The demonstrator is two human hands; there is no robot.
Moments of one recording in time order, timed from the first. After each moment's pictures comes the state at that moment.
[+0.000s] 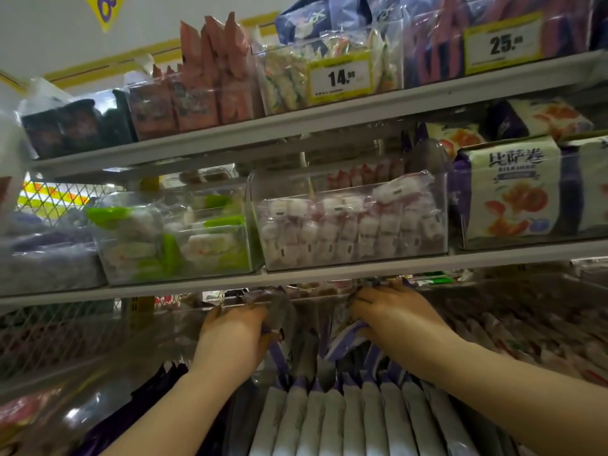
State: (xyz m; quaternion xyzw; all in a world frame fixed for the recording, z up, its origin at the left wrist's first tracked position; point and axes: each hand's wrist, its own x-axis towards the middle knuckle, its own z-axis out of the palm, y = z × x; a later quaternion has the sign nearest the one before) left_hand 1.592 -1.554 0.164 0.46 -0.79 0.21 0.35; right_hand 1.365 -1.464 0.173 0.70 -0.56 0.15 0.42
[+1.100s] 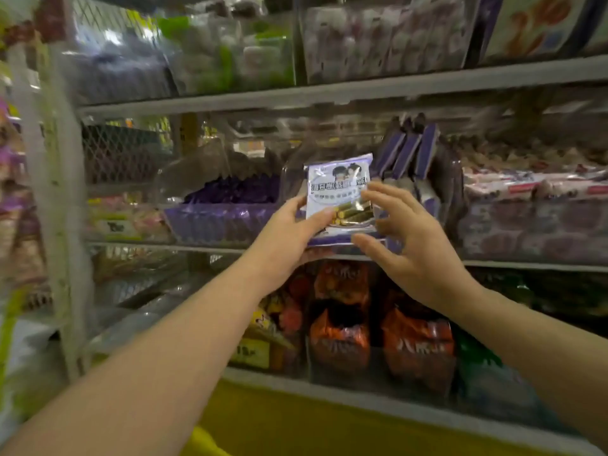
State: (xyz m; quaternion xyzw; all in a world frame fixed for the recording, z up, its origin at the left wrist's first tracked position) left_hand 1.617 -1.393 0.025 0.23 -0.64 -0.53 0.50; right_hand 1.446 -1.321 0.014 0.75 -0.44 0.49 0.11
